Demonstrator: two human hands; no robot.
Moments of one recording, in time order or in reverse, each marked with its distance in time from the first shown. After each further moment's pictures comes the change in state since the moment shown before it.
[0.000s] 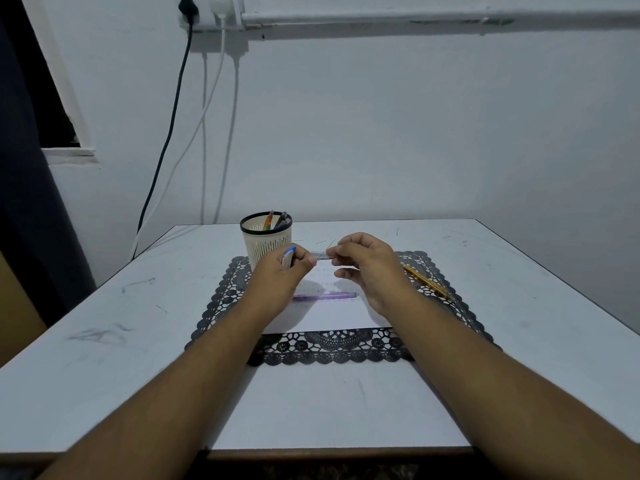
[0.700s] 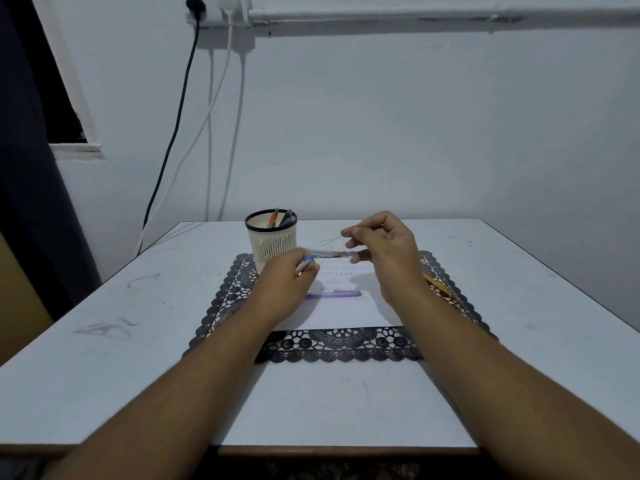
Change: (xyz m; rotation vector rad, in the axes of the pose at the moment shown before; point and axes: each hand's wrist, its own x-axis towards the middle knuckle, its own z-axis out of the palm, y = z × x) left_hand -0.005 0.000 0.002 0.436 0.004 0.085; right_hand -0.008 -0.018 -0.003 -0.063 0.076 -0.292
